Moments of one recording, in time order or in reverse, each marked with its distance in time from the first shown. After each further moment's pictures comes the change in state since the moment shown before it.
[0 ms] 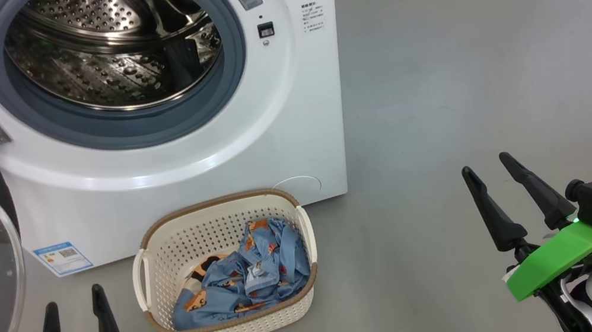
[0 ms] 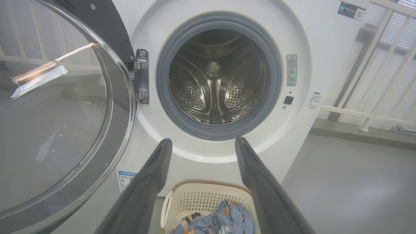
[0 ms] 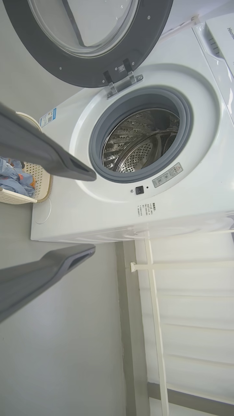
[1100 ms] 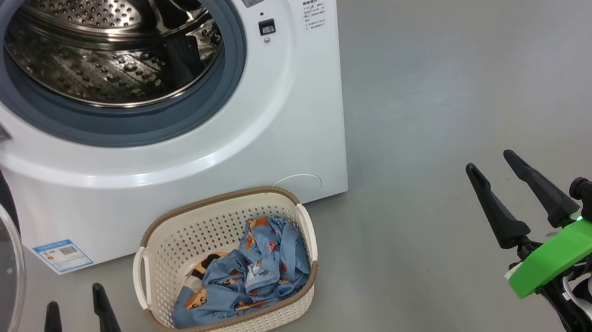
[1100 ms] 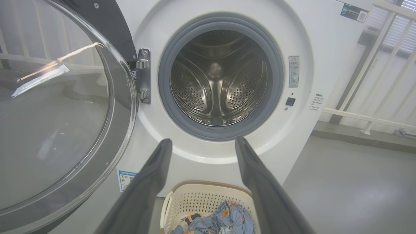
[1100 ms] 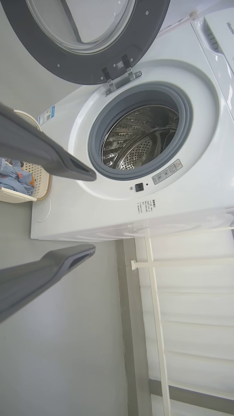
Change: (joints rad) left arm 0.000 -0.043 0.042 0.009 0.043 -0.026 0.000; right arm 0.000 0.003 -0.018 0.002 -0.001 0.000 0.000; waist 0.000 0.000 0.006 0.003
